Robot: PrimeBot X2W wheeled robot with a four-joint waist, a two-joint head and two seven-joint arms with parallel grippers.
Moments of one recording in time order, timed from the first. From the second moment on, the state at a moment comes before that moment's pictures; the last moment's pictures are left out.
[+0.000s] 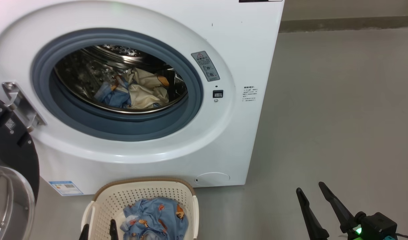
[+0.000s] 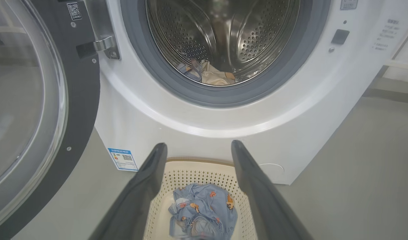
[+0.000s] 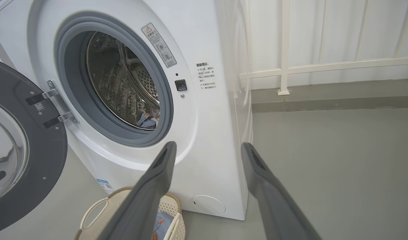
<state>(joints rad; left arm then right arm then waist) 0.19 0.04 -0.11 0.10 -0.25 0.13 -0.26 0.11 -0.17 0.15 0.03 0.35 0.13 -0.26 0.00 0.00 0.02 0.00</state>
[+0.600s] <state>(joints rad) -0.07 0.04 -0.09 0.42 -0.25 0.09 -0.26 -0.02 -0.18 0.17 0.02 0.38 0.13 -0.26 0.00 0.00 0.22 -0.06</state>
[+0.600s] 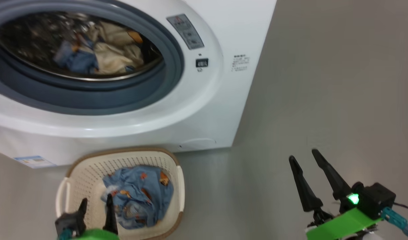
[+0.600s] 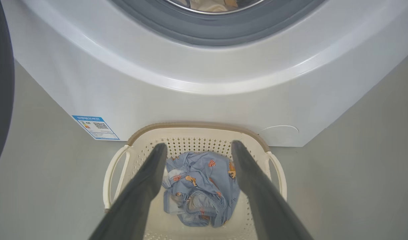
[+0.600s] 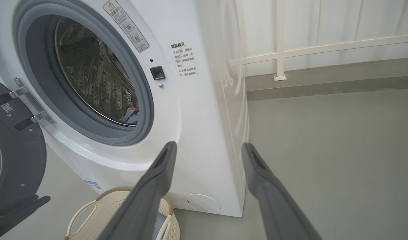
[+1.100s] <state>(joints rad) -0.41 0.09 -0.01 0.90 -0.38 0.00 -0.15 -0.14 -0.18 0.19 0.02 0.41 0.13 -0.26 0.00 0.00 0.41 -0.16</state>
